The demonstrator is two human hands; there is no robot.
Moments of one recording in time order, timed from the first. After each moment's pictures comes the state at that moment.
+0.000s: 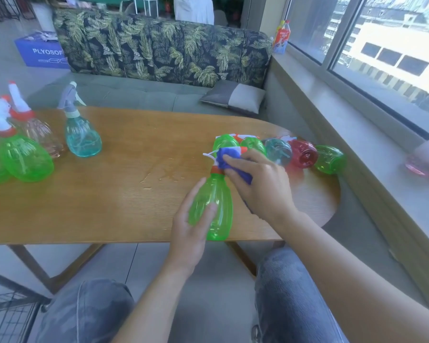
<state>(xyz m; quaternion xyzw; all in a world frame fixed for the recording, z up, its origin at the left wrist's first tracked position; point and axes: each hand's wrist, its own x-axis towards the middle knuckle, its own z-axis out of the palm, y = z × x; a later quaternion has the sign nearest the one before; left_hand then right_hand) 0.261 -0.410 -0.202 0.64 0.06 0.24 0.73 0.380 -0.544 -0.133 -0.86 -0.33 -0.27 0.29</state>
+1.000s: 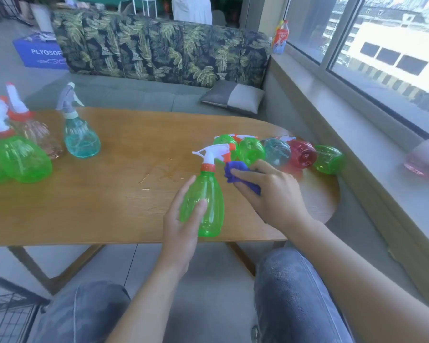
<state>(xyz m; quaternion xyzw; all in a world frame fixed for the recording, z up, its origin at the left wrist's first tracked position) 0.260 -0.403 -0.196 0.63 0.09 0.25 0.74 0.379 -0.576 -0.140 -0.87 -0.36 -0.26 0.23</state>
